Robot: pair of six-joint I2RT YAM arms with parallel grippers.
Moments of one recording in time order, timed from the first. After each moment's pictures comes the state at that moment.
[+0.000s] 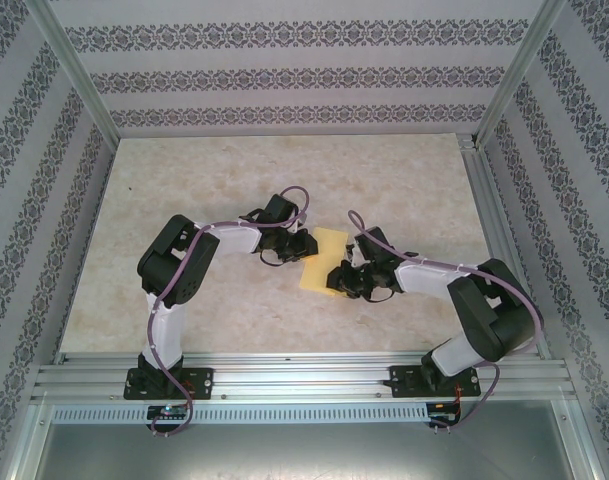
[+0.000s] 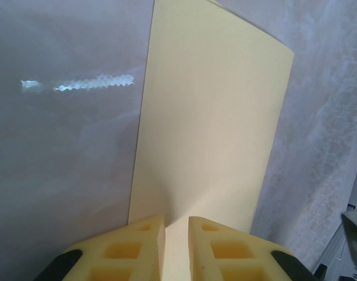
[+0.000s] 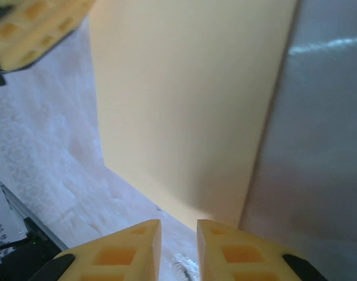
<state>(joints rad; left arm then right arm) -0.59 2.04 1.20 -0.12 0.53 -0.81 0.51 1.53 0.60 -0.14 -0.54 0.79</state>
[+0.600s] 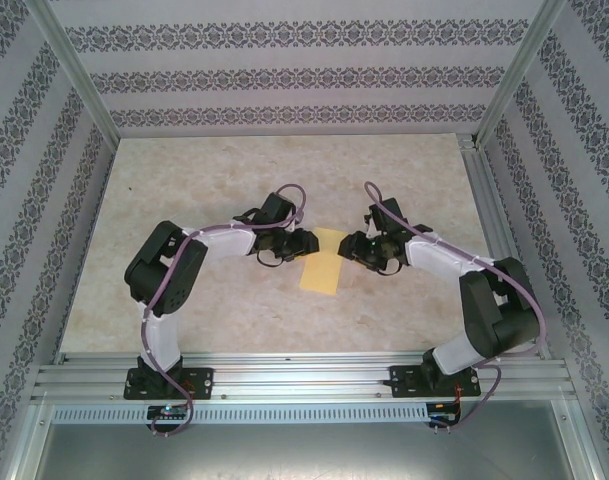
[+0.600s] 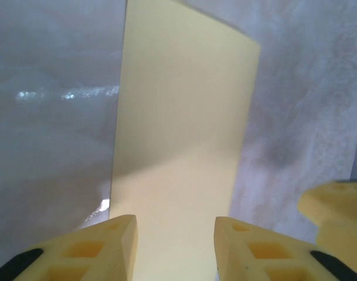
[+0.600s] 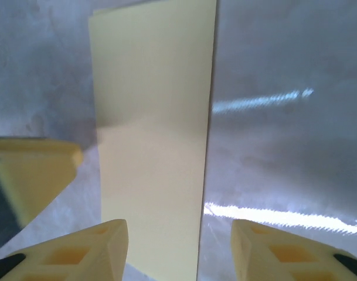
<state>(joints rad) -0.60 1.92 1.15 -0.16 0.48 -0.81 0.36 1.55 0.85 -0.39 -0.35 0.66</state>
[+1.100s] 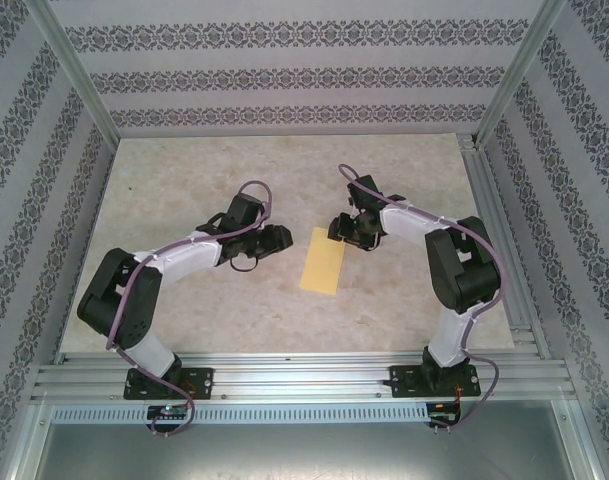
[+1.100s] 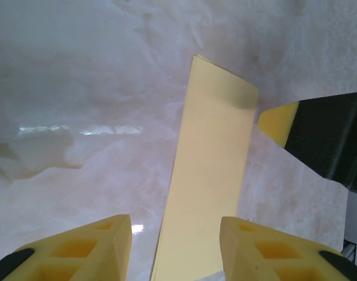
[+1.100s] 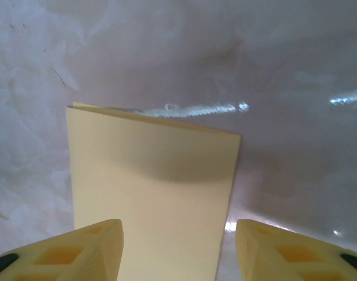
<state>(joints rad) -0.51 1.62 0.93 -0.17 0.36 -0.82 0.39 1.87 1.19 -0.51 -0.23 0.57</state>
